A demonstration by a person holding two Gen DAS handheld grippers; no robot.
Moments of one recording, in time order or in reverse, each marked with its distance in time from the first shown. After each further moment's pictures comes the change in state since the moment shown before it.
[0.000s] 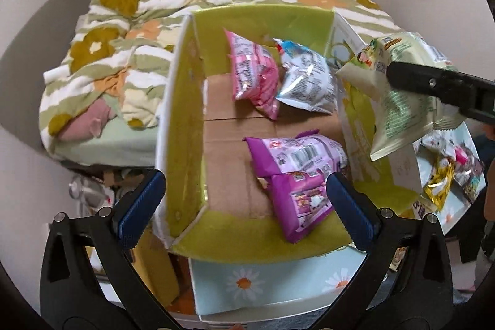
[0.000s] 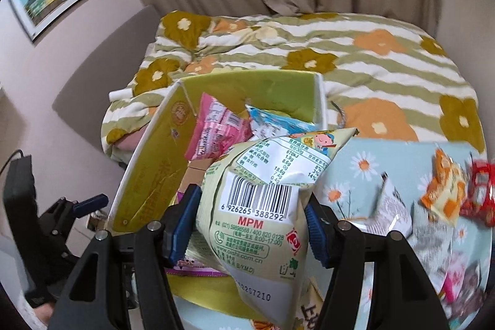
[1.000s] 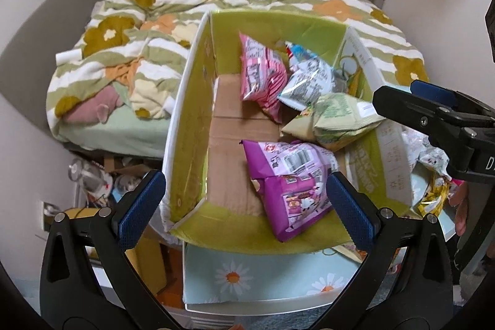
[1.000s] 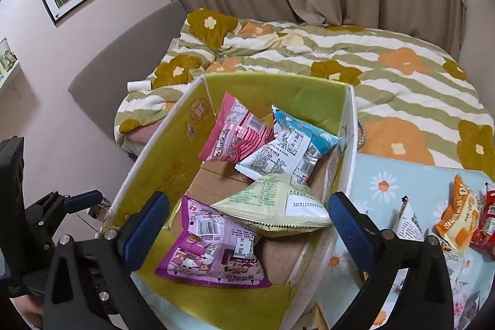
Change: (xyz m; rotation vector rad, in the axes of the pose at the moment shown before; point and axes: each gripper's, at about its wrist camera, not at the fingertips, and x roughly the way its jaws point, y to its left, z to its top) left arm -0.015 -0.002 -0.002 -0.087 -0.018 0.010; right arm 0.008 0.012 -0.003 -0.093 -0.040 0.060
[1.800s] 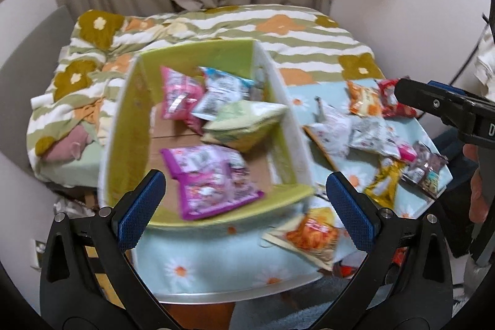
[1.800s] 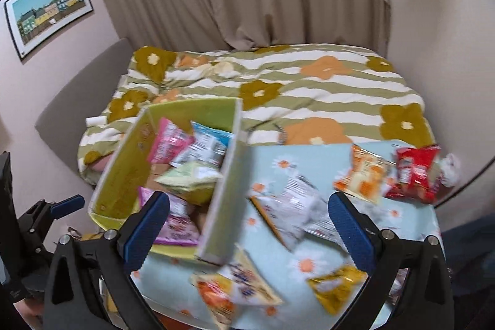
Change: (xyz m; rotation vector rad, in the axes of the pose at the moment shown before) left arm -0.055 -0.102 -0.040 0.166 -0.123 -0.133; right arm -0.135 -0.061 -0.057 0.145 -0.118 -0.253
